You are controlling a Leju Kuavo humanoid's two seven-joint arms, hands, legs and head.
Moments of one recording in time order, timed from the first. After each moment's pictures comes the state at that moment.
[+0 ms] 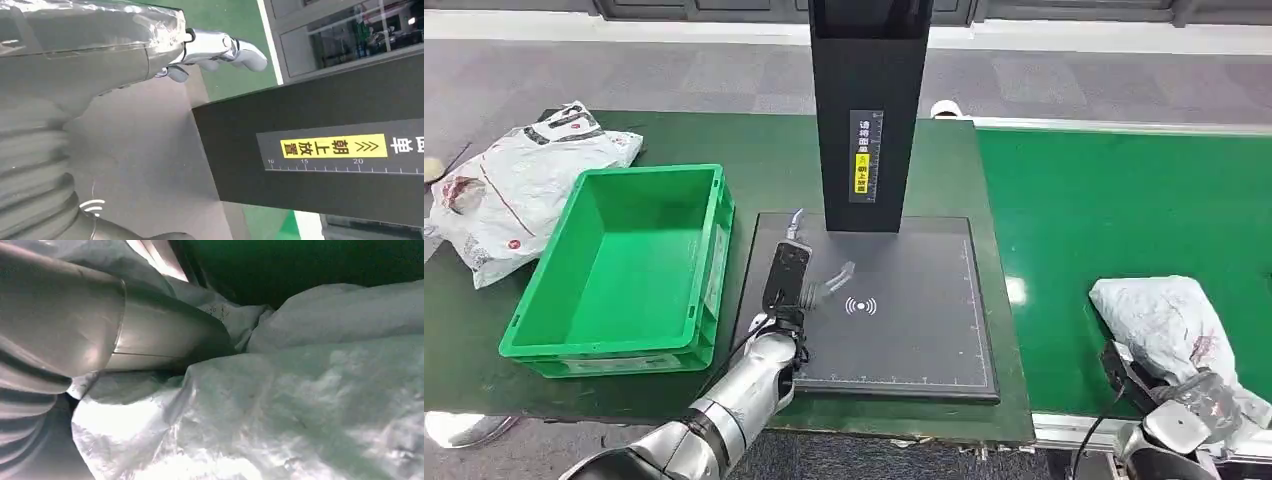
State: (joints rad) left arm -0.59 -0.33 -0.26 -0.51 -0.11 0.43 -0.68; right arm -0.45 -0.22 -0.27 -0.27 1.57 -0.46 0.50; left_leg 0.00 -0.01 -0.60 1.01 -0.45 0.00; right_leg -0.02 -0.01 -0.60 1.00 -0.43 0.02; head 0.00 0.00
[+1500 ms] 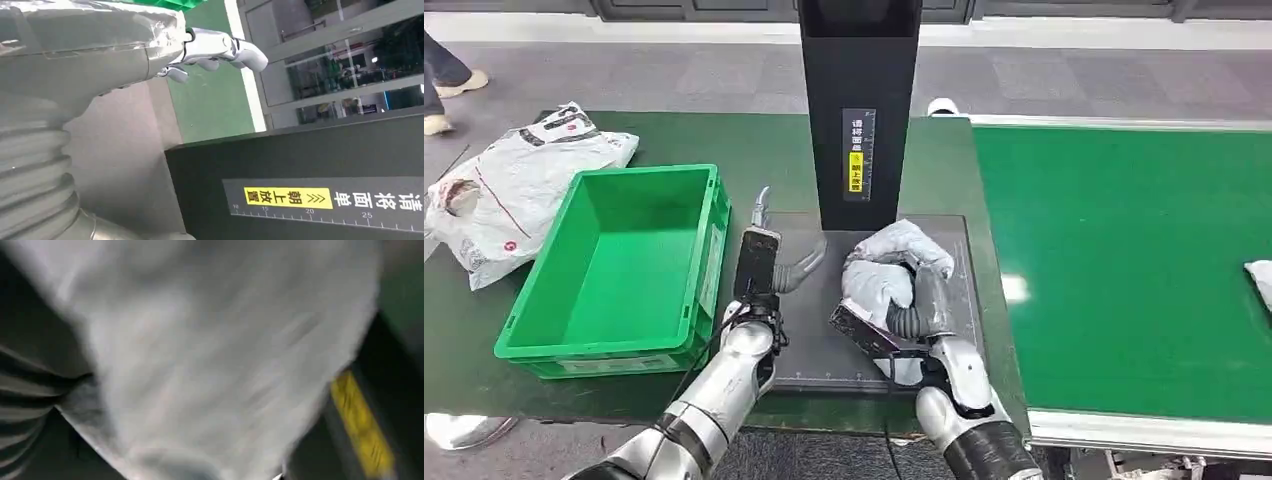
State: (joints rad) left arm -0.53 -0.26 -0.23 -0.74 -0.16 0.45 -0.62; right arm -0.35 0.19 0.48 -0.94 1.09 -0.29 0.00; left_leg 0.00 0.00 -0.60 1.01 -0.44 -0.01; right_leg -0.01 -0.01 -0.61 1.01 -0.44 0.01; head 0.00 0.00
